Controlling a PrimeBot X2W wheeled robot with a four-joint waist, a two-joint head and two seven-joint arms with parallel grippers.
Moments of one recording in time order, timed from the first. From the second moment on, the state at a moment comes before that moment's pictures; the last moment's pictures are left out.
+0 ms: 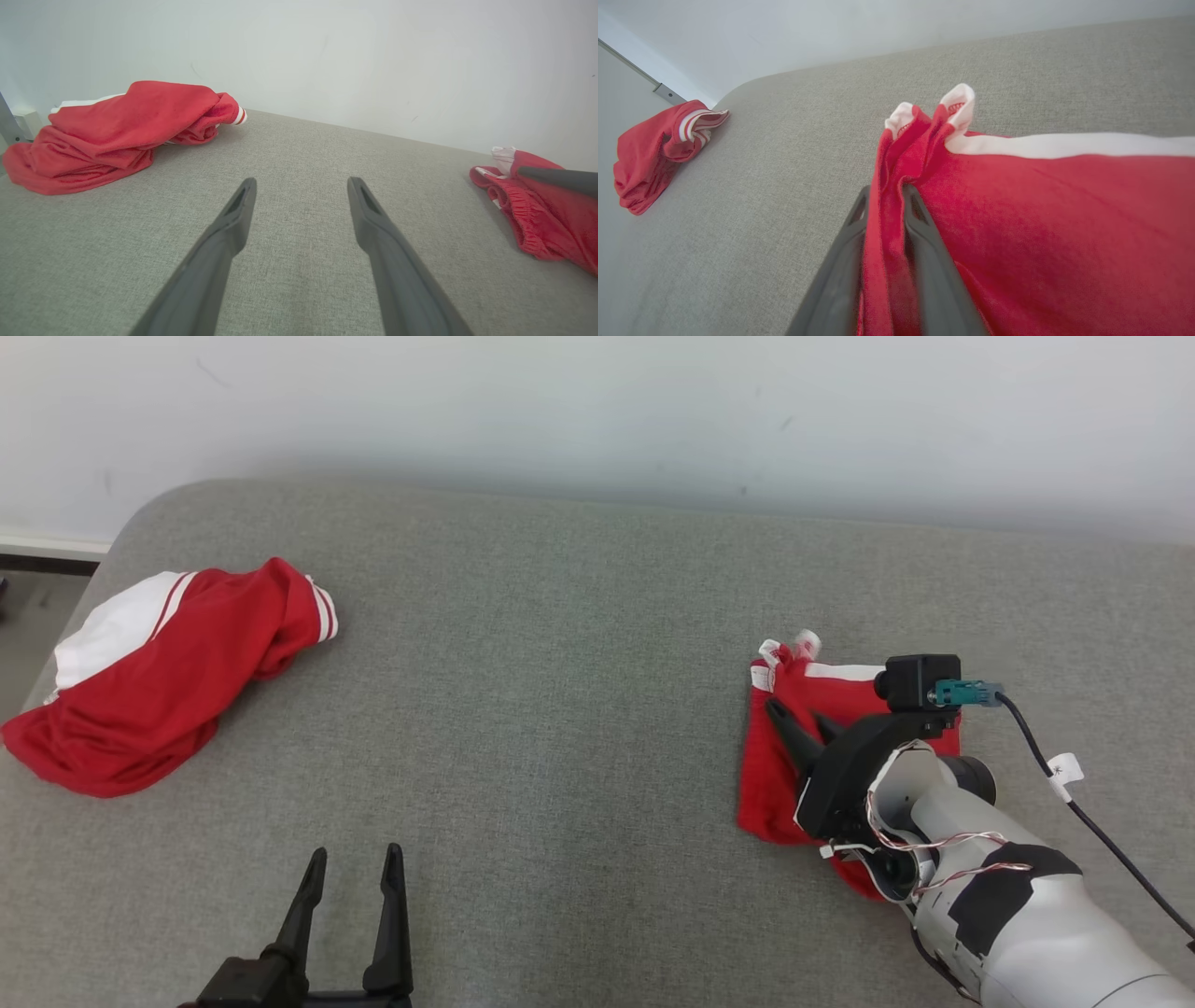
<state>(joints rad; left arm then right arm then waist) -0.02 0.05 -0.10 0.17 -0.25 -0.06 -0.26 -0.80 -0.27 0.84 0.96 1.09 0.13 -0.05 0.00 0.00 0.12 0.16</state>
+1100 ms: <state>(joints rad) 0.02 0.05 -0.04 0.16 -0.23 -0.05 -0.26 -0.46 -0.38 0.40 0.74 0.65 0.13 -0.26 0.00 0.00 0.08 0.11</state>
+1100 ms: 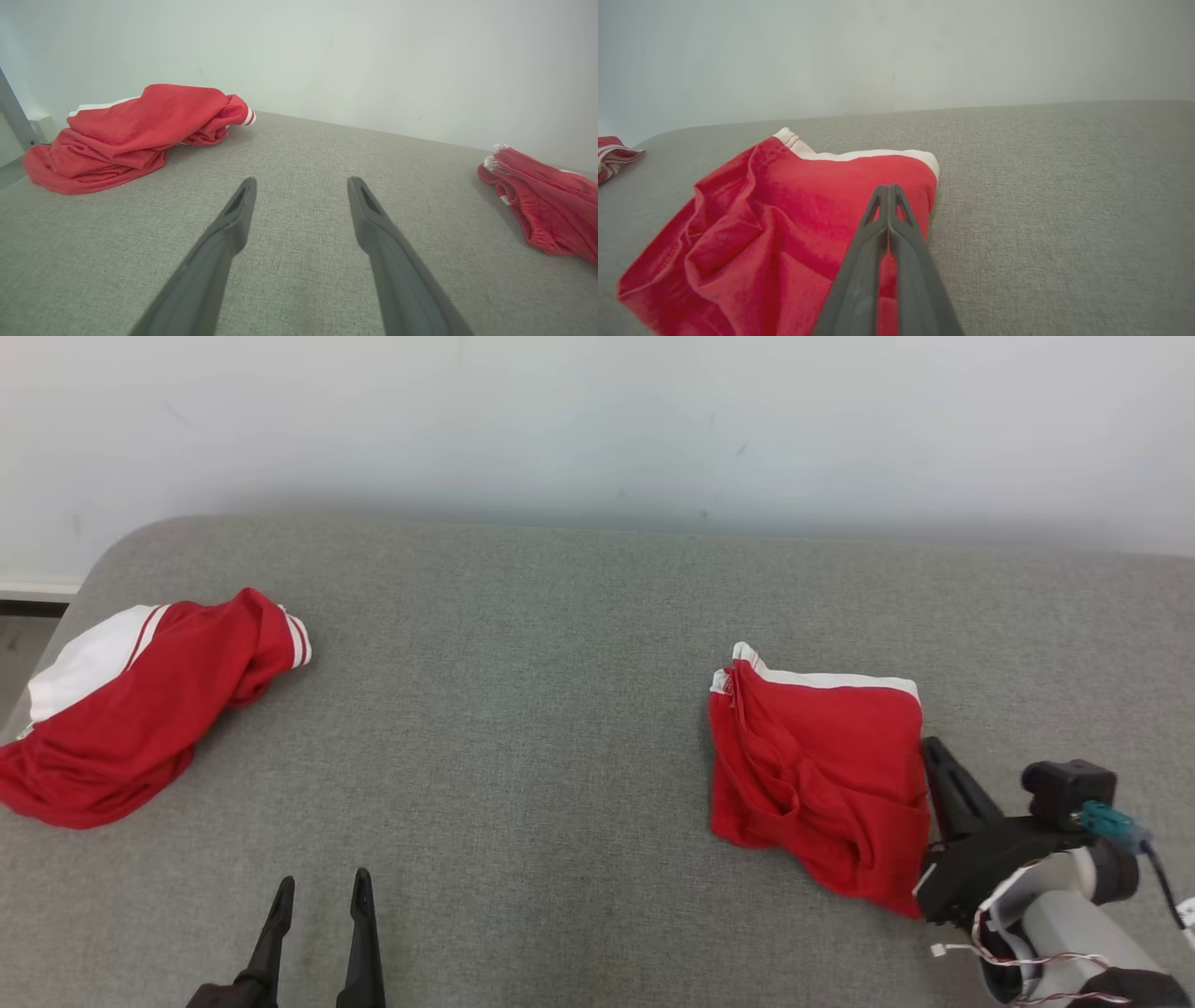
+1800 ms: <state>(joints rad) 0.00 0.05 -0.05 0.18 -0.23 -0.06 -0.26 -0.54 -0.20 0.50 0.92 0.54 0.13 -0.26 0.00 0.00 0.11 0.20</state>
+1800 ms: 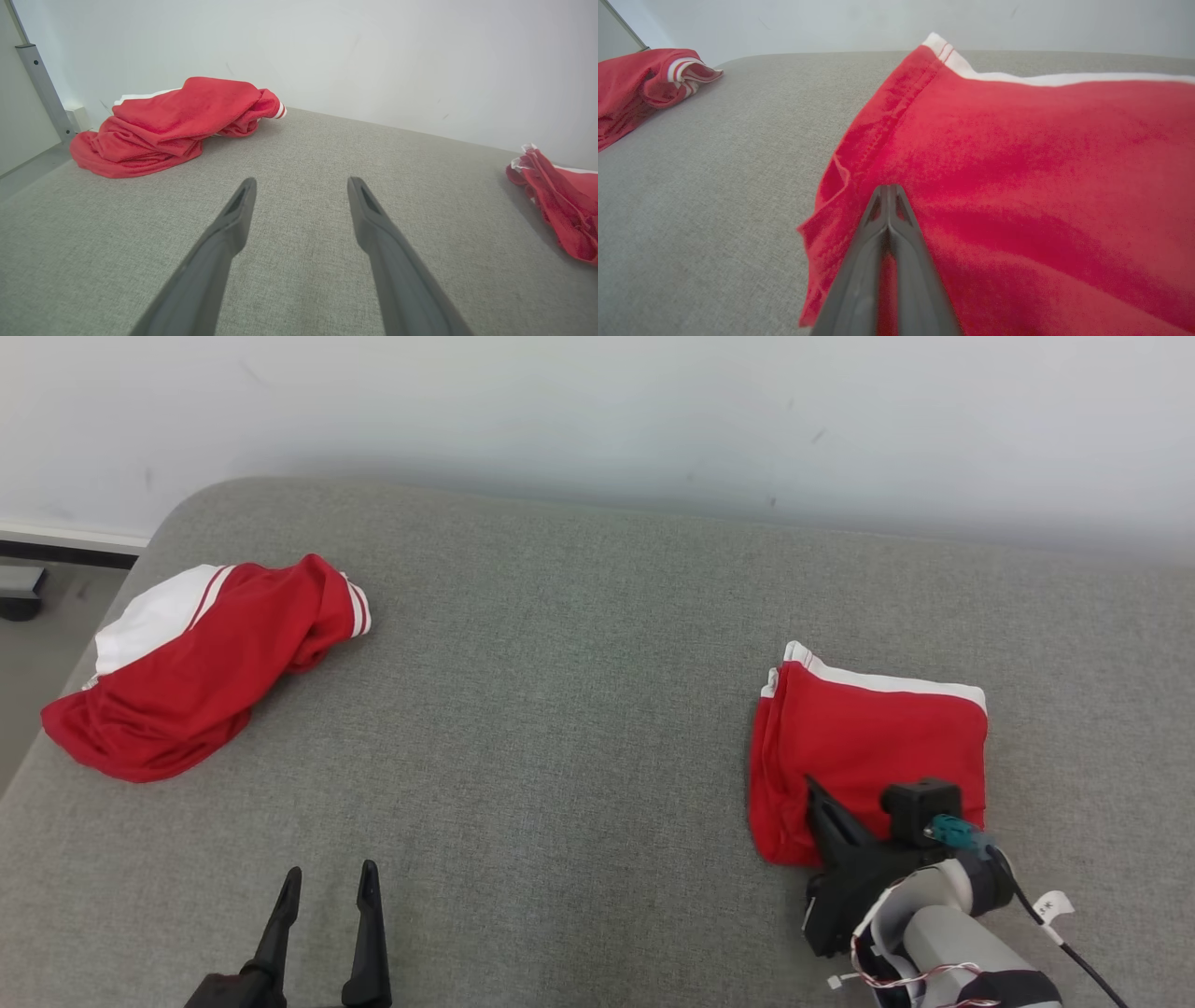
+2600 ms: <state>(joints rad) 0.02 0.05 -0.03 0.17 -0.23 -0.05 -0.26 -0.38 -0.18 0.28 0.47 0.32 0.13 -0.26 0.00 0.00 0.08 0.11</state>
